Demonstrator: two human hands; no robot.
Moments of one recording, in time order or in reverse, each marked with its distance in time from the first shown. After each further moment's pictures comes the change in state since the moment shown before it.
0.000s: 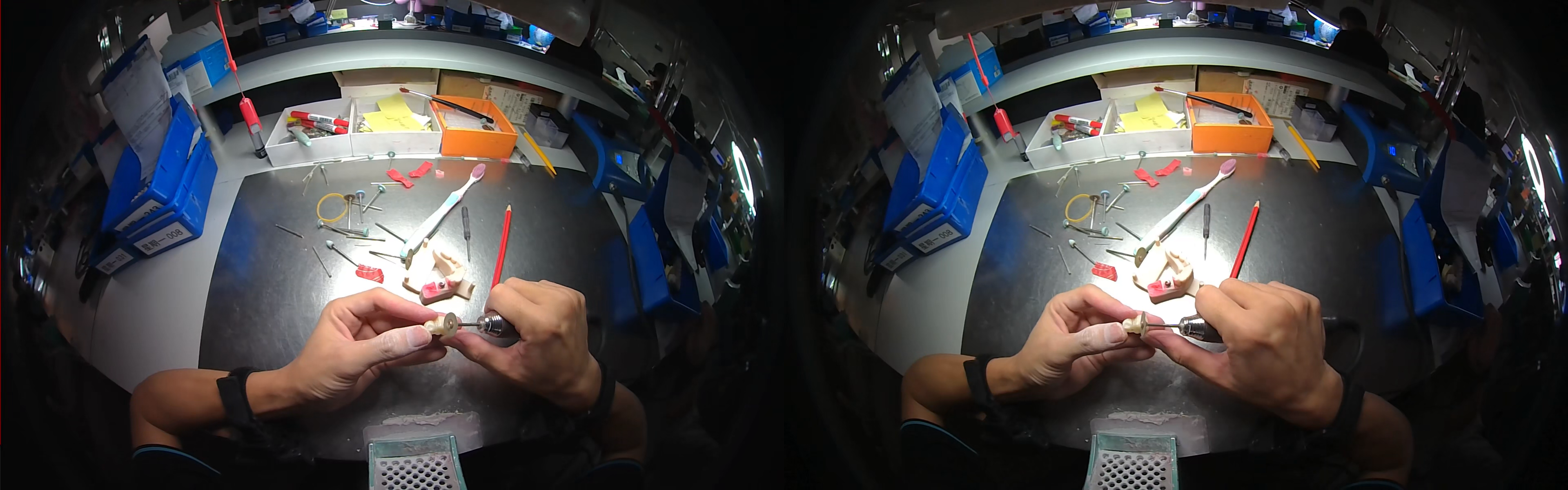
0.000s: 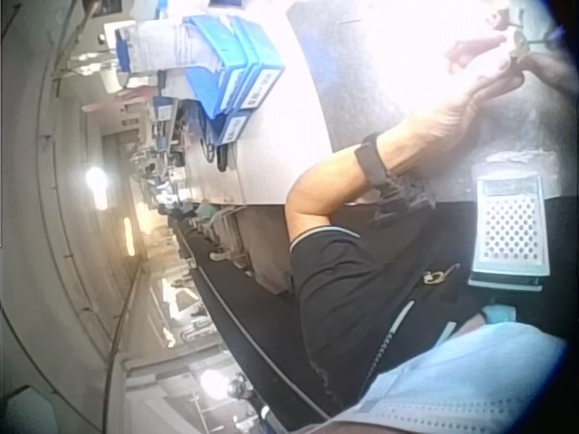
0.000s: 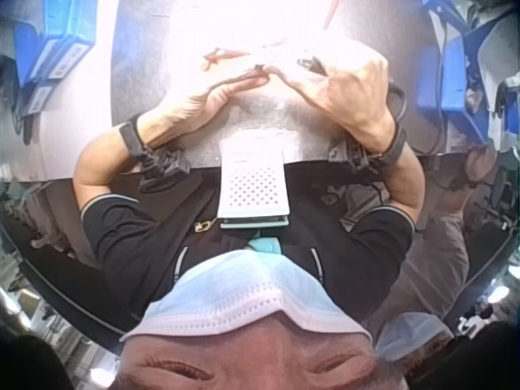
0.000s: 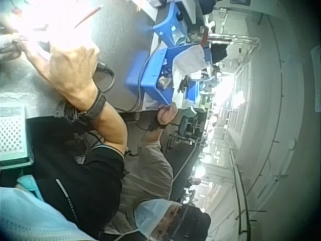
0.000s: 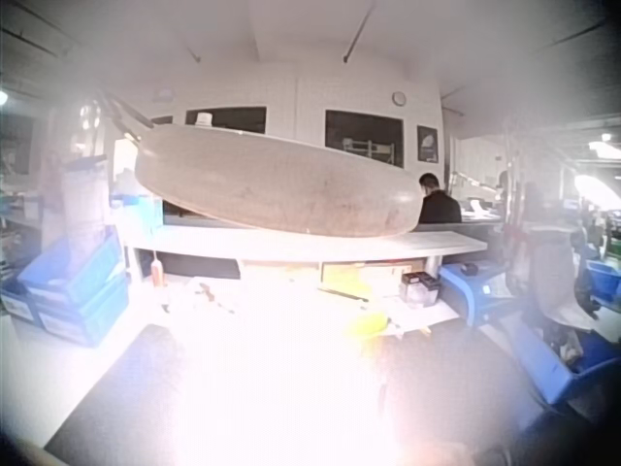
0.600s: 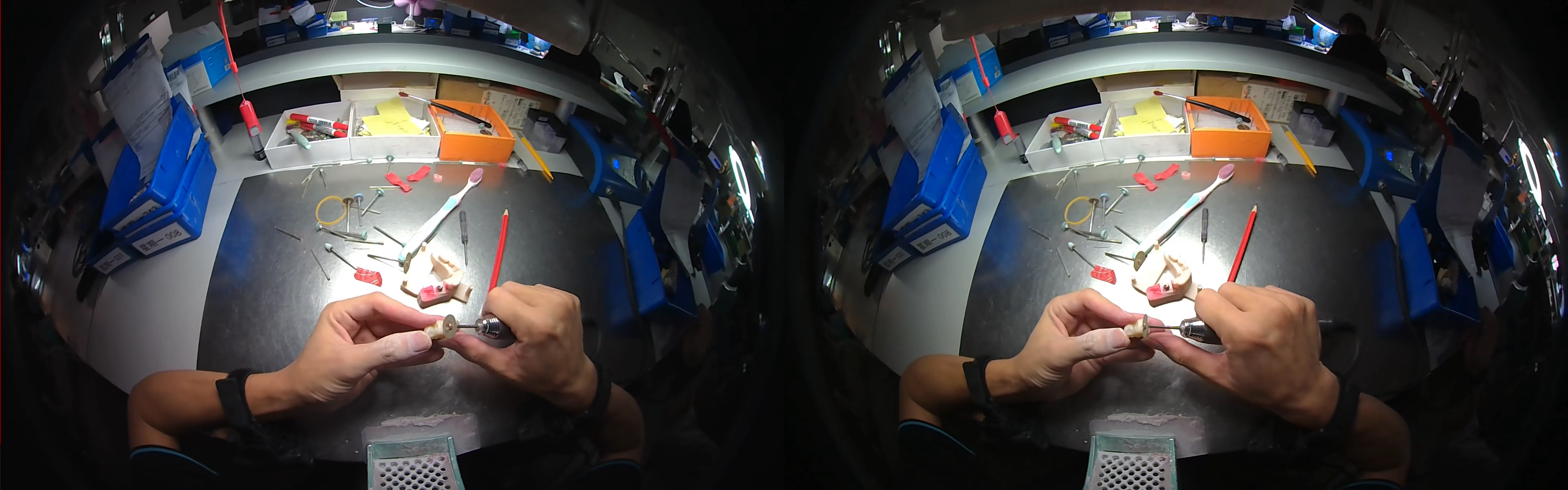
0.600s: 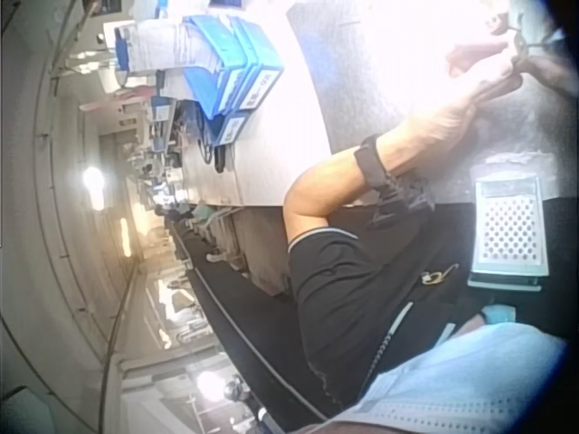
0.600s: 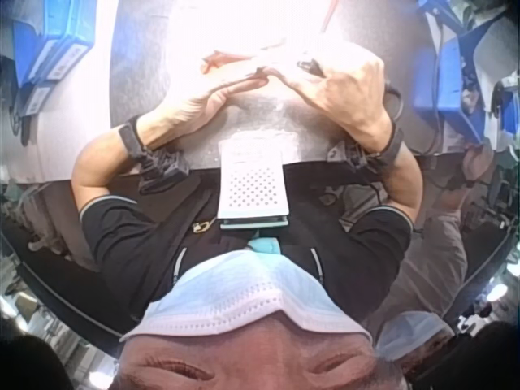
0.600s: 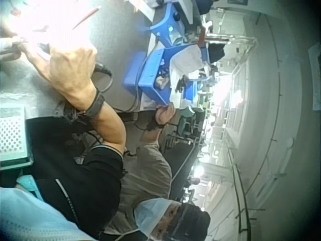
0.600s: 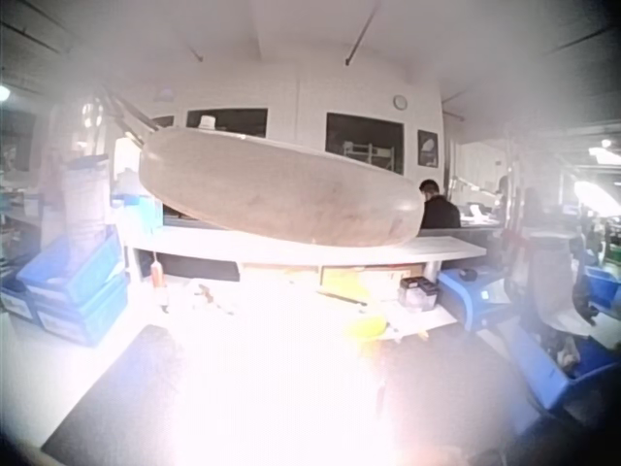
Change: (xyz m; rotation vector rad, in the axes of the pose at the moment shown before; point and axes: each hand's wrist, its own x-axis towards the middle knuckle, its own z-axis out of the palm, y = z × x) left_hand -0.001 0.002 0.004 0.149 0.082 -0.017; right_hand 0.001 0.001 0.001 0.007 0.017 -0.015
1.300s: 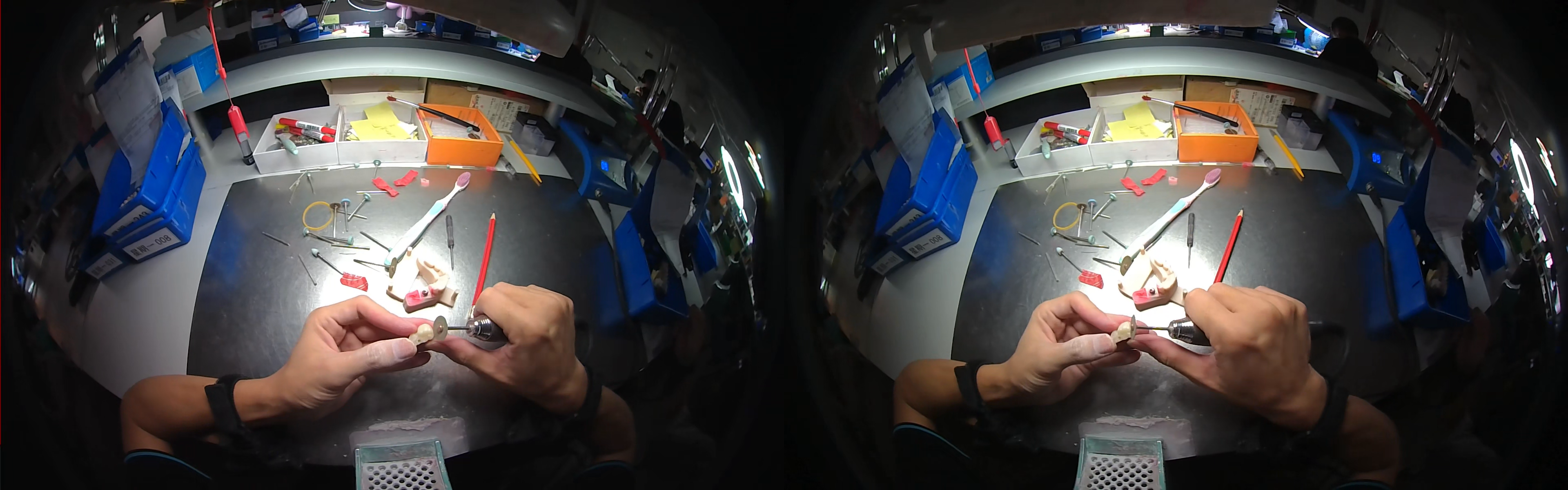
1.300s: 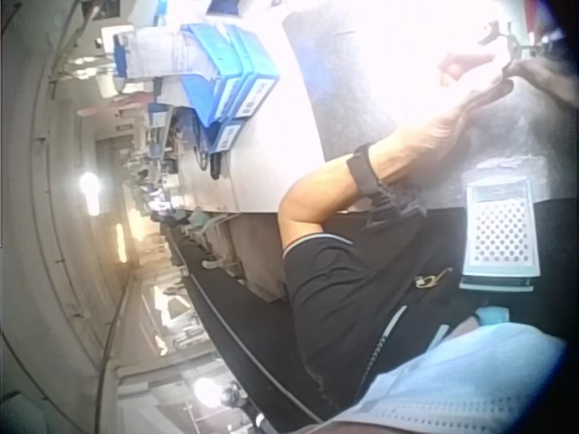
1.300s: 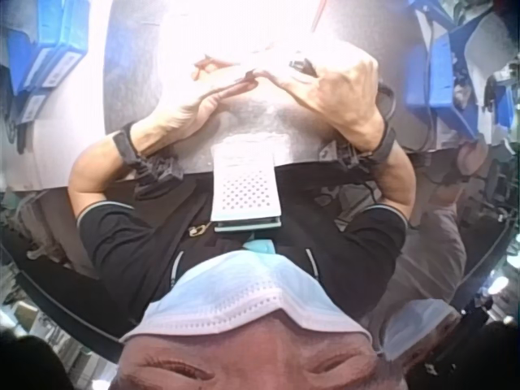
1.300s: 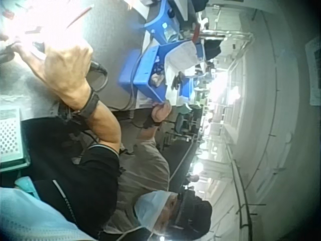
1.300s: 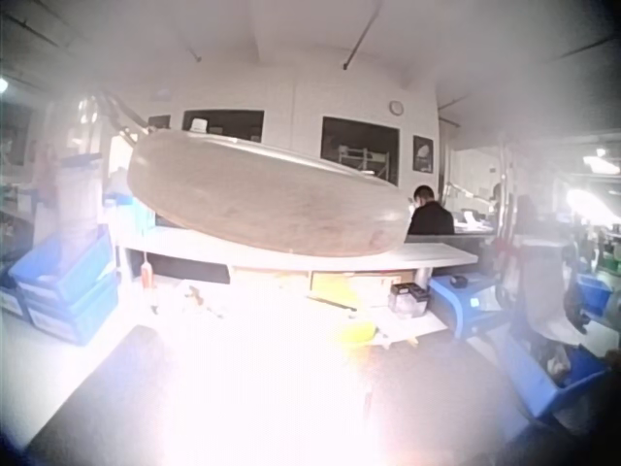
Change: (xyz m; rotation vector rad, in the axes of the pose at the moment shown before) left_hand 0.000 -0.003 0.000 -0.127 -0.048 0.050; right_hand 0.001 0.000 -0.004 -0.032 0.026 0.012
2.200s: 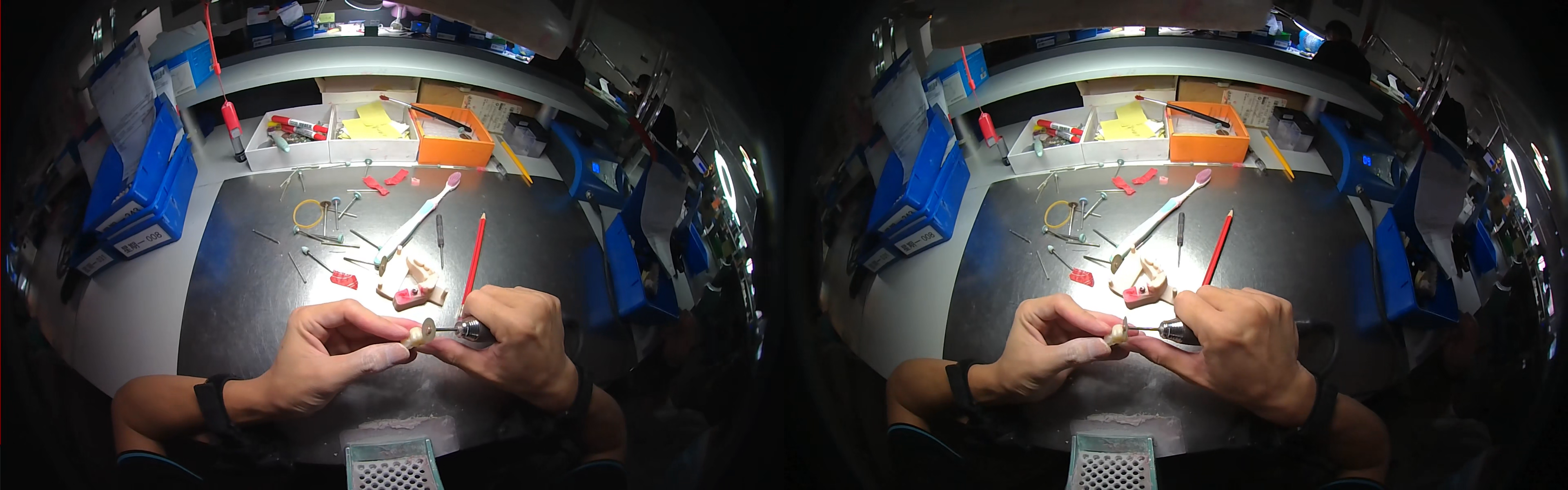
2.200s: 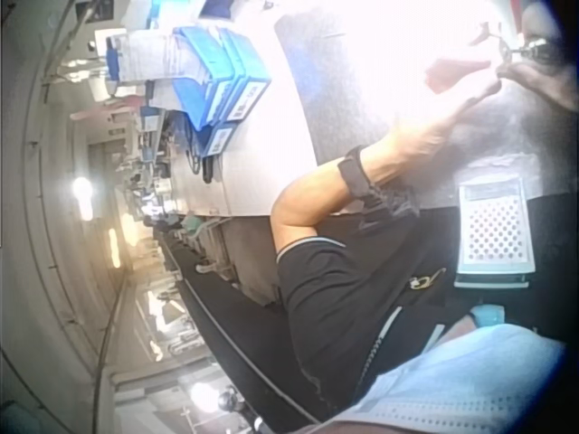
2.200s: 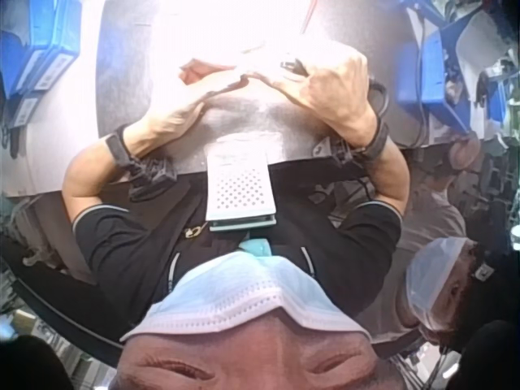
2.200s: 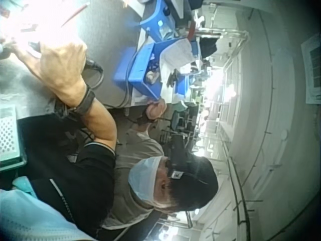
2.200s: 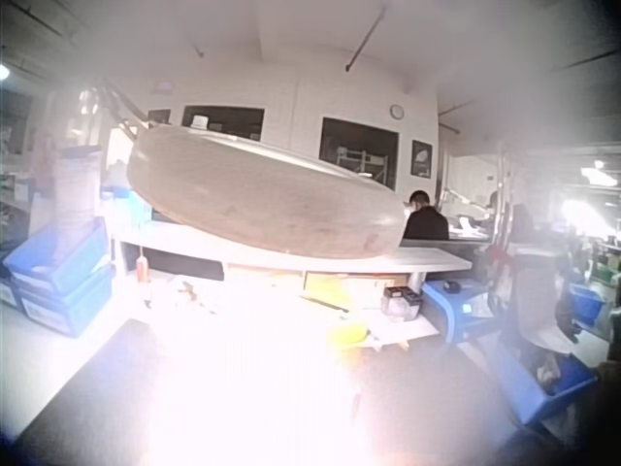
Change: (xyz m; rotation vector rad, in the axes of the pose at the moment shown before) left_hand -0.002 0.003 0.004 0.338 0.066 0.077; right_hand -0.001 0.002 0.003 0.038 -0.010 -0.010
